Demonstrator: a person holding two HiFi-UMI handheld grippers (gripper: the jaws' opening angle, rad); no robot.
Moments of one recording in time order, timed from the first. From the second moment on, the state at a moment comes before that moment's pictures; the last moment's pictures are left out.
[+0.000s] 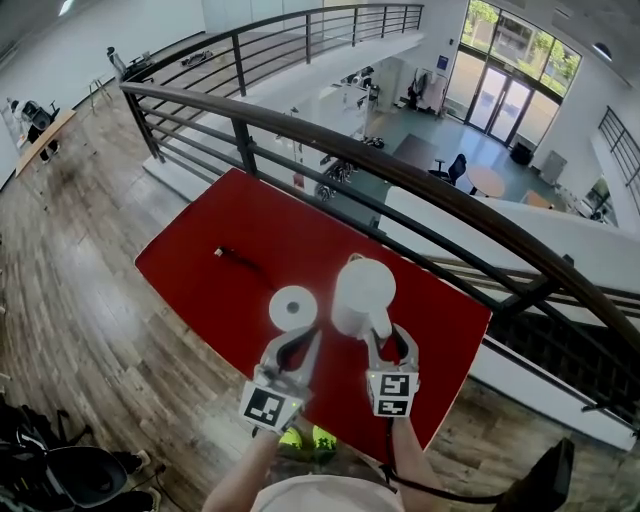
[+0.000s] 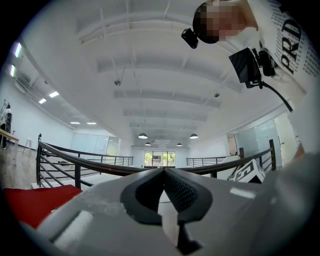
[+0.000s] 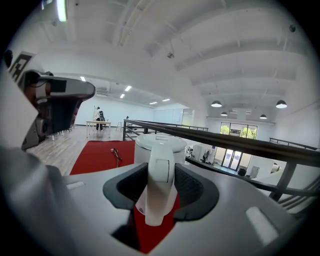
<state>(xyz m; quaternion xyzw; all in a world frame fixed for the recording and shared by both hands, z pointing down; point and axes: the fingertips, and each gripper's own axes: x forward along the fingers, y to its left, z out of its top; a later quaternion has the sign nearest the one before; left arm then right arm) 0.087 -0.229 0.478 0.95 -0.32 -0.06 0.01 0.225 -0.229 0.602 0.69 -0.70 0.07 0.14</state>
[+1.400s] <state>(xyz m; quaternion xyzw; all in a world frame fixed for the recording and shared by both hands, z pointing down) 0.088 -0.245 0.493 0.94 -0.33 -0.06 0.03 0.228 -0.242 0.625 0.67 -0.72 0.13 0.08</state>
